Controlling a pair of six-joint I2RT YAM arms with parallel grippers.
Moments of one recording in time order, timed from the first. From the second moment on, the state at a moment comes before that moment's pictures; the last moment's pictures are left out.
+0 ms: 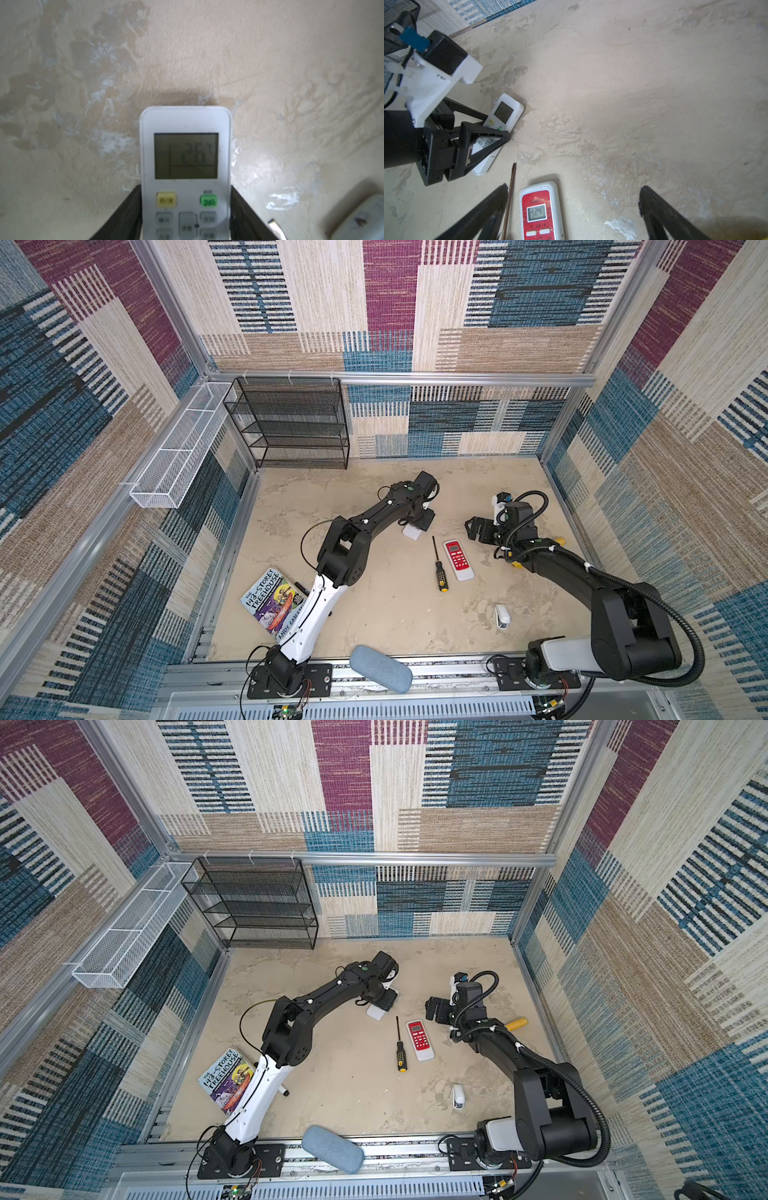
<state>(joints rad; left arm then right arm) -0.68 2.50 2.20 -0.86 -0.02 -0.10 0.14 1.37 0.70 -0.04 -0.15 0.33</state>
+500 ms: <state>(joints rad) -0.68 2.42 2.18 -0.88 -0.05 -0.14 0.14 1.28 0.64 0.03 -0.22 0.33</state>
